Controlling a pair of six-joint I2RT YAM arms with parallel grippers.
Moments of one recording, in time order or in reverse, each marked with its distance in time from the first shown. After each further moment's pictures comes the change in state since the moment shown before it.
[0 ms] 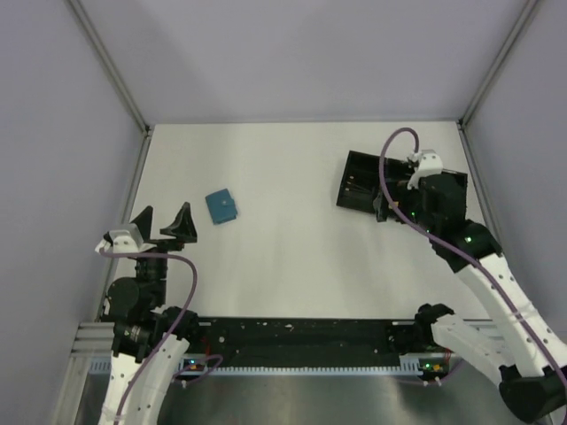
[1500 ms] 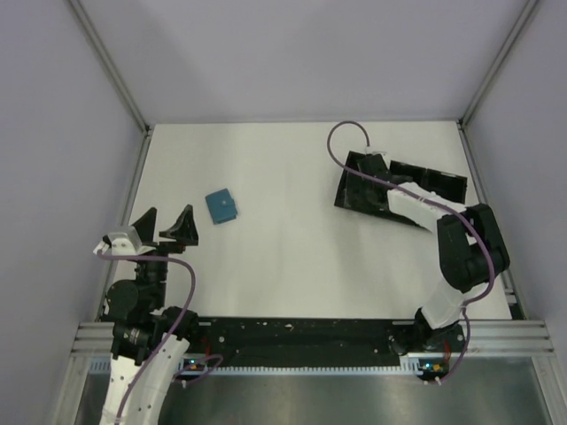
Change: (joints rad) left arm 0.000 -0.024 0.001 -0.030 0.034 -0.058; right arm -0.015 0.918 0.171 0.219 0.084 0.228
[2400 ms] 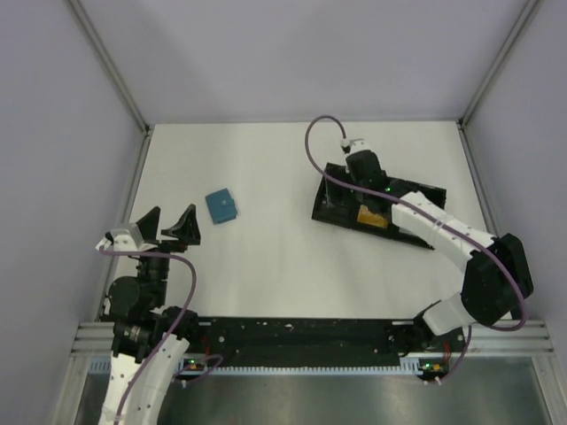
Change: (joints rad) left arm 0.000 0.019 0.000 -0.001 0.020 -0.024; right arm 0.193 -0.235 -0.027 -0.025 -0.048 -0.139
